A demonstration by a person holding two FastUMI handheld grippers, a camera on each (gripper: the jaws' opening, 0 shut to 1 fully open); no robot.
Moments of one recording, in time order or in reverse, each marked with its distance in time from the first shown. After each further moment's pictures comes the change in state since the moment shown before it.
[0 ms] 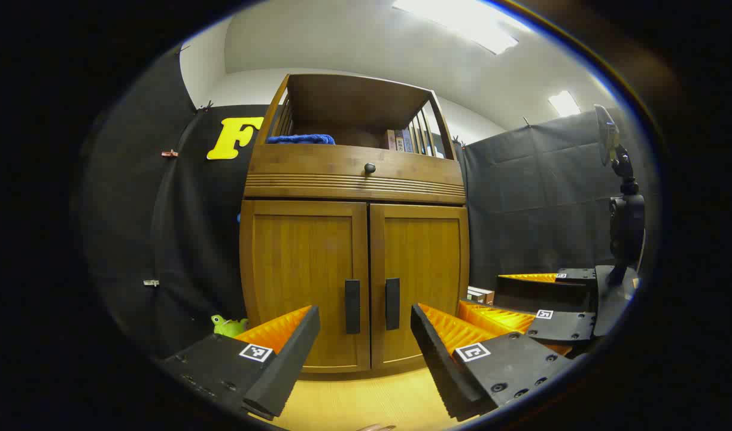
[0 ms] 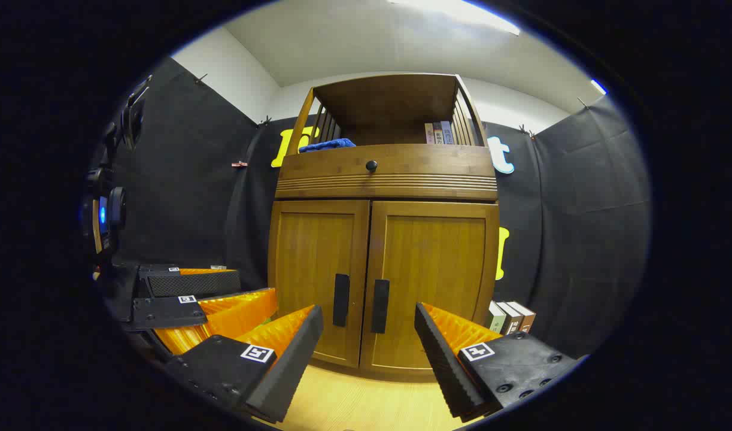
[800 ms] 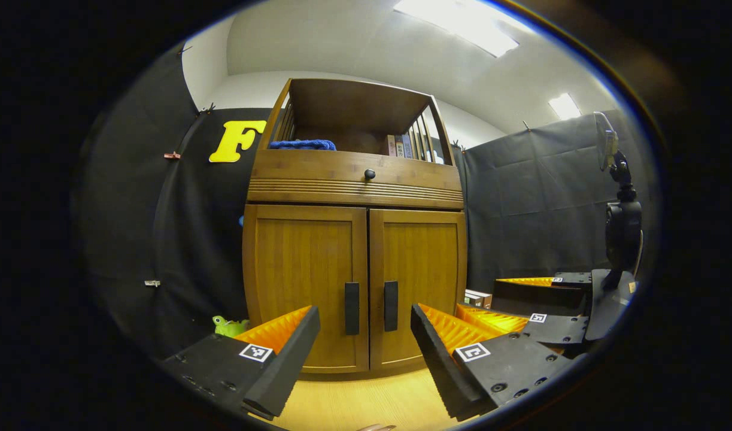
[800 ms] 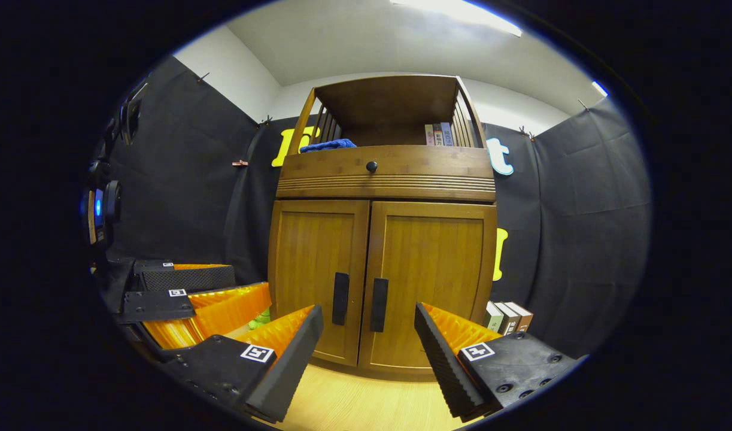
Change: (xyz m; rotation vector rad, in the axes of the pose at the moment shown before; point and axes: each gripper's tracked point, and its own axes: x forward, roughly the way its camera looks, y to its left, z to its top) left arm -0.012 0.000 0.005 -0.005 -0.020 -0.001; right arm -0.006 -0.001 0.000 -0.004 0.001 -0.006
